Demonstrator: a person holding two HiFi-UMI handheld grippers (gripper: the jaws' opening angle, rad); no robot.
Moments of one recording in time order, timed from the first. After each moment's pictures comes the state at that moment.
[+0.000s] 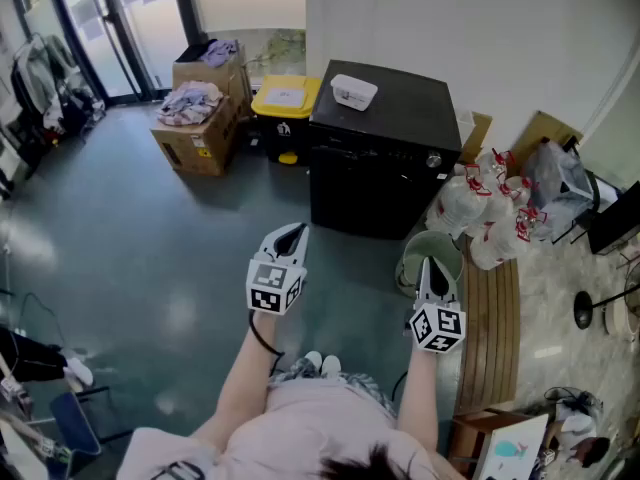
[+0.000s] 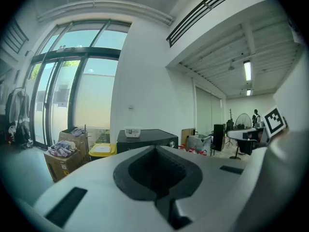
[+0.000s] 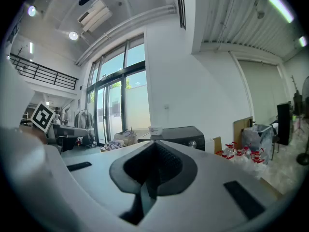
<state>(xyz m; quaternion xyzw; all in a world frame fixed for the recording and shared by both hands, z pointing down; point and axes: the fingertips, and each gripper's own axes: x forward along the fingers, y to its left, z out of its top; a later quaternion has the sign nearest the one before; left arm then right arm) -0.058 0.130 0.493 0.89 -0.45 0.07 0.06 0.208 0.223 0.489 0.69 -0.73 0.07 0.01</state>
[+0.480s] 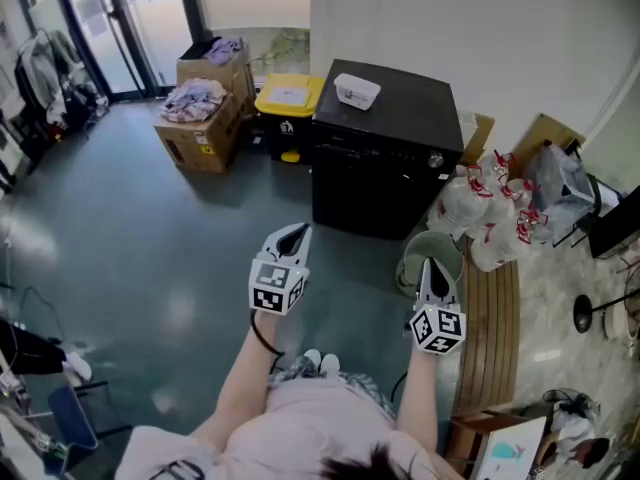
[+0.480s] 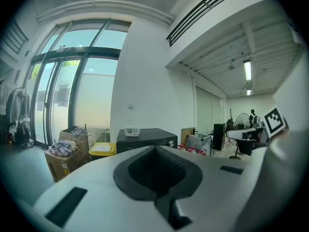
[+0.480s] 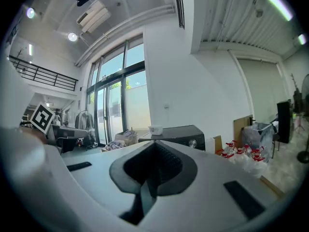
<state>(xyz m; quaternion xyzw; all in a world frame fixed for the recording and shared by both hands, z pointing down) -0.057 0.143 0.495 0.89 -0.45 0.07 0.06 0.206 0.234 0.493 0.68 -0.72 0.07 0.01</state>
